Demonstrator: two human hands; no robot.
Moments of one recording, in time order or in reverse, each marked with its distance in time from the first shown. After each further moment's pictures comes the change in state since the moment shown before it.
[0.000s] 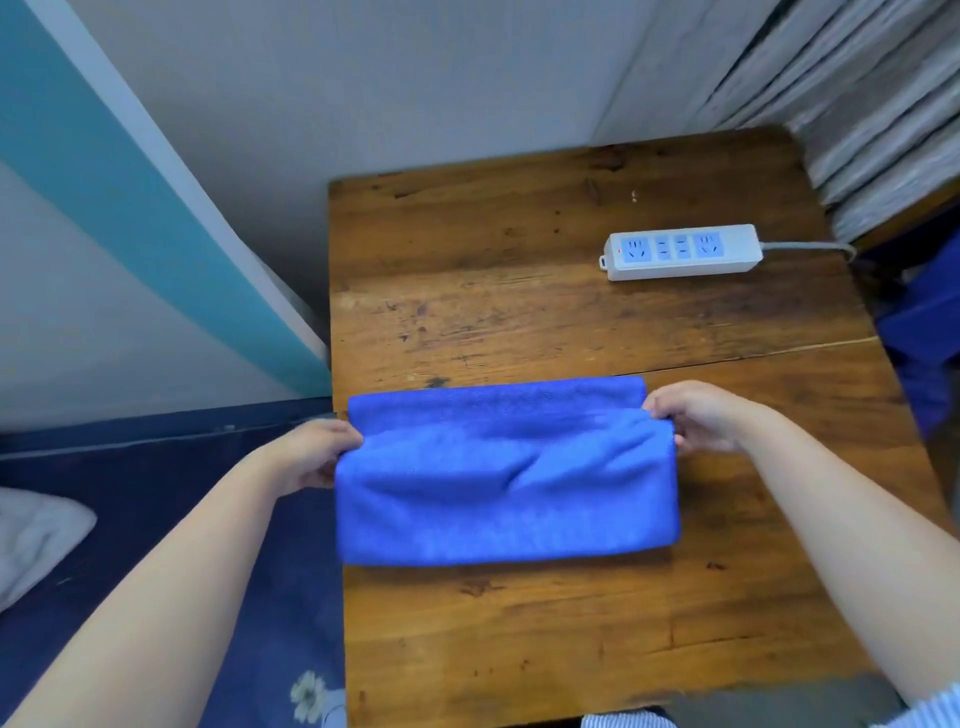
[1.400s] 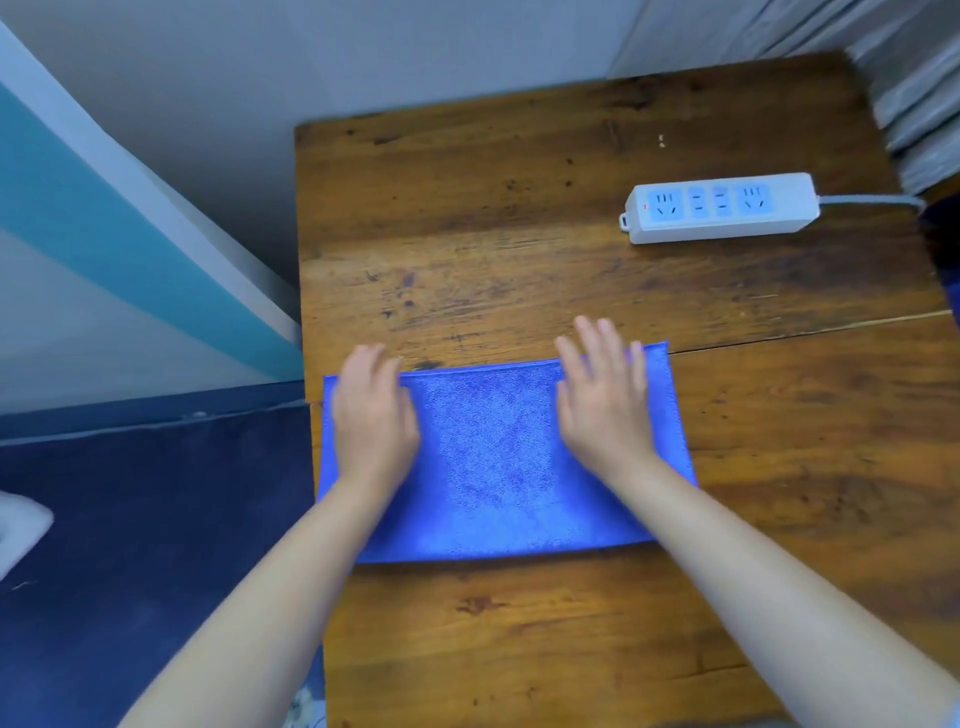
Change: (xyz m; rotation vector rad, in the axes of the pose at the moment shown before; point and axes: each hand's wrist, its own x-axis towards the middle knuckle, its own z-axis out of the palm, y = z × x) left_hand 0.040 0.007 0.084 0.628 0.884 0.767; right_hand 0.046 0.011 0.109 -0.991 0.827 -0.792
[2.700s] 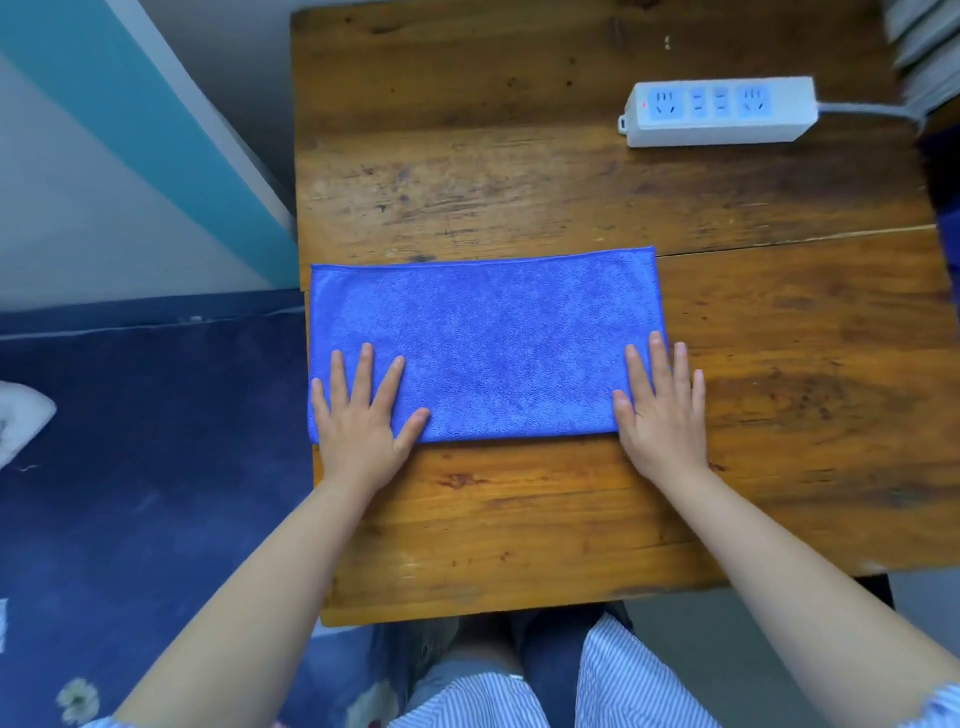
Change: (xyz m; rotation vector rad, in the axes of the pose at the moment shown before) left_hand -0.116 -0.029 0.014 0.215 -0.346 -0.067; right_hand -0.116 0.065 0.008 -0.050 -0.296 0.226
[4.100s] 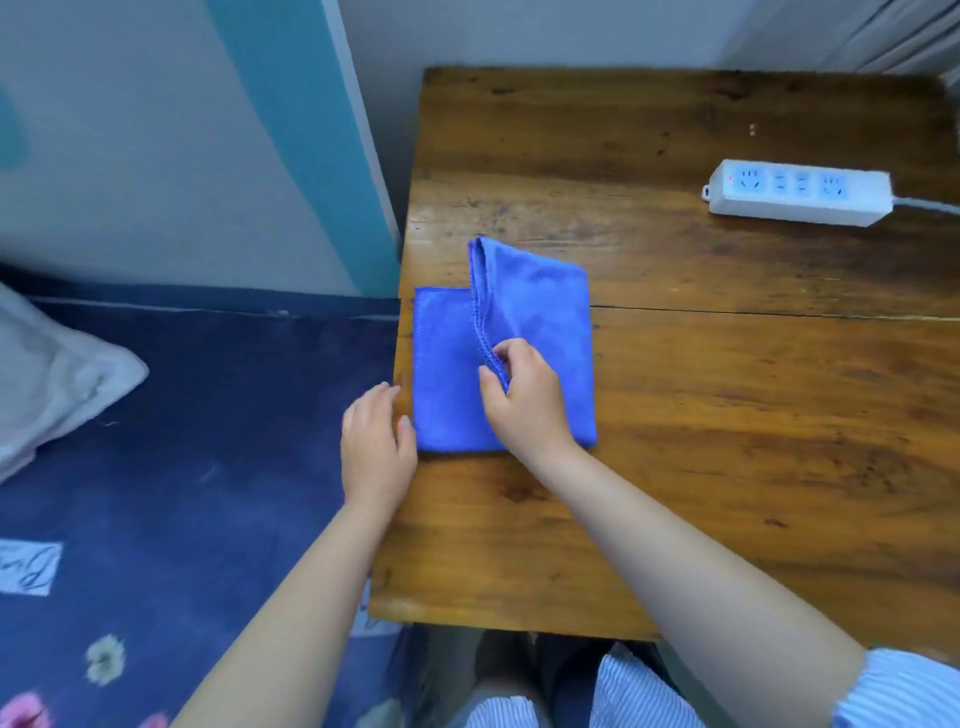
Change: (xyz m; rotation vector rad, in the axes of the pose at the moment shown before) left_hand -0.031 -0.036 -0.025 -0.512 0.244 -0.268; right_hand -0.008 -0.201 -0.027 0.727 0.052 -0.270
